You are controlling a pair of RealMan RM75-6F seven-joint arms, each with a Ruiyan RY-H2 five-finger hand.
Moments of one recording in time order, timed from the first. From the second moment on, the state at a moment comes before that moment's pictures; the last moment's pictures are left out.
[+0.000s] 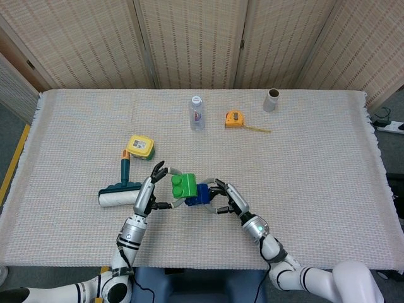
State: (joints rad) left arm -0.55 -1.87 -0.29 -1.43 1.38 1.25 -0.47; right arm 0.65 -1.93 0.11 -0.99 -1.51 1.07 1.17
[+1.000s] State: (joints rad) left arm -0.52 -1.95 -0.14 -1.01 1.43 1.21 -0.55; right arm 0.58 -1.62 0.12 -1.31 -1.34 1.04 0.17
